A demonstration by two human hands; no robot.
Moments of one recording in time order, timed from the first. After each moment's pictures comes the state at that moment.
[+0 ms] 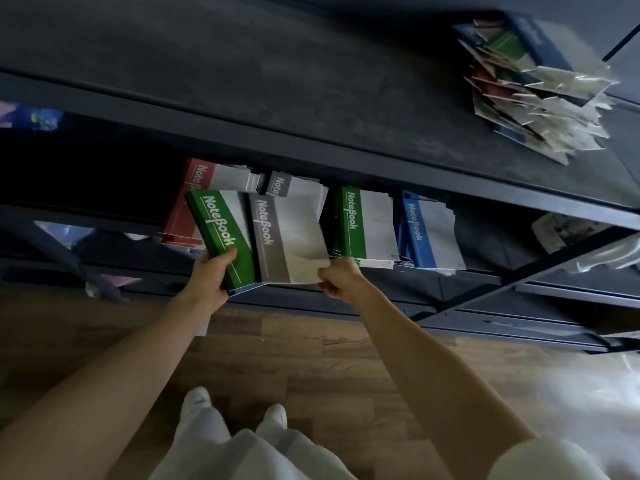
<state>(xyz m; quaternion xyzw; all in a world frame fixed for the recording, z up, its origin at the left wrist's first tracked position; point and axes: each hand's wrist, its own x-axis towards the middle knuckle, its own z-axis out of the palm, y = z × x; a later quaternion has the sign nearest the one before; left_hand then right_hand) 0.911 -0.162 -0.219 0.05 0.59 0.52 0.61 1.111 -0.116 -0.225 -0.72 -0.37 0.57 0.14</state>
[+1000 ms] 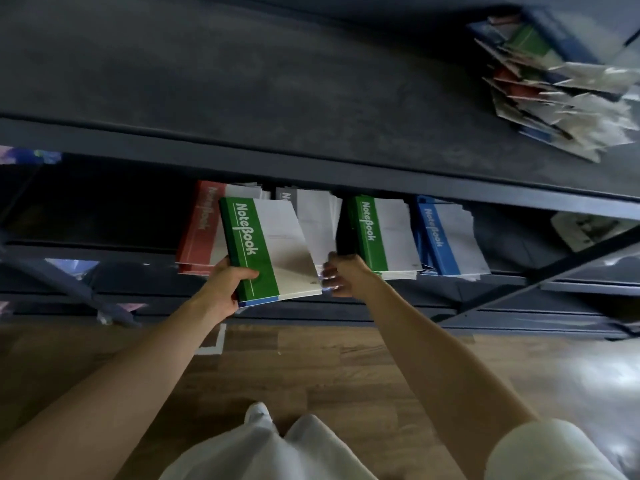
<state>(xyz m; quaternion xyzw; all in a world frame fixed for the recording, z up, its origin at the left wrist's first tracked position) 0.876 -0.130 -0.212 0.12 0.61 0.42 0.66 1.075 -0.071 -0.234 -0.71 -0.31 0.61 0.15</state>
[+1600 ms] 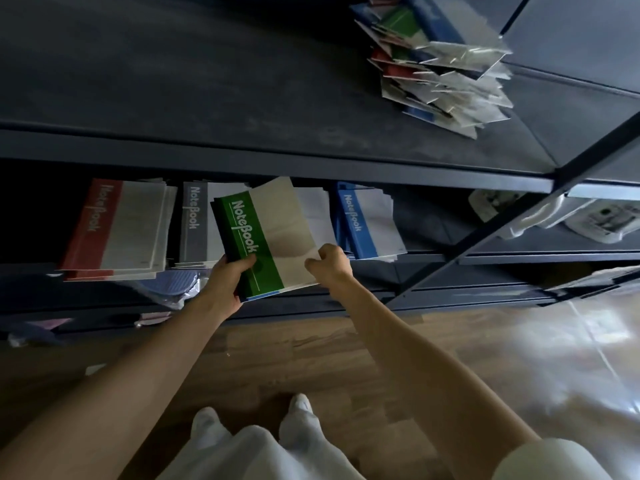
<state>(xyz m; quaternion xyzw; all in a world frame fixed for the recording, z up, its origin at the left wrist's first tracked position) 1.037 -0.120 -0.214 0.11 0.54 0.45 0.70 1.207 -0.101 -0.210 -0.76 -0.48 0.40 0.16</state>
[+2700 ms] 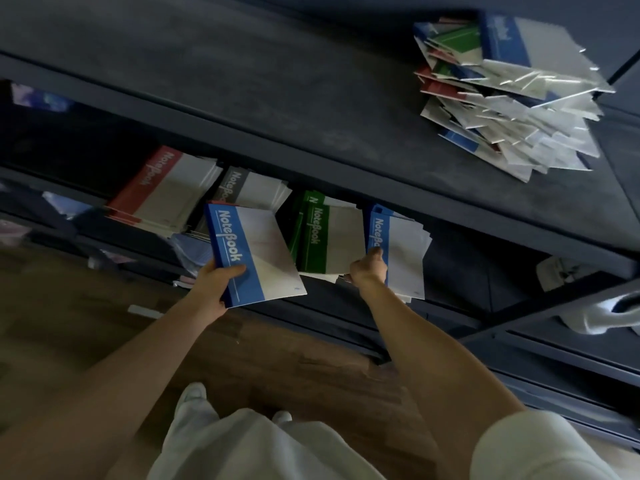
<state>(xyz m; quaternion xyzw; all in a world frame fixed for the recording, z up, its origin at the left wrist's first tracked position) 1.092 -0.158 -0.227 0.06 0.61 0.56 0.56 1.302 -0.029 -0.253 -0.76 -0.49 0.40 0.14</state>
